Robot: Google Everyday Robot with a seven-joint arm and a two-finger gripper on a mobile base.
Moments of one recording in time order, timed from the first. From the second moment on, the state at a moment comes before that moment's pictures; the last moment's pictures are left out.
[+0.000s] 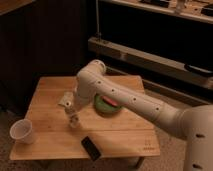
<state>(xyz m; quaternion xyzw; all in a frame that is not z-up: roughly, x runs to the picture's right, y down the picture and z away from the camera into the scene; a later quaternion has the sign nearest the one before) -0.138 0.085 0.727 -0.28 0.21 0.88 0.33</state>
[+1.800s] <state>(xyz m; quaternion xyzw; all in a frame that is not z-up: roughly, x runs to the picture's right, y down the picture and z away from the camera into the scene) -0.145 0.084 0.718 -0.29 0.20 0.87 0.34</state>
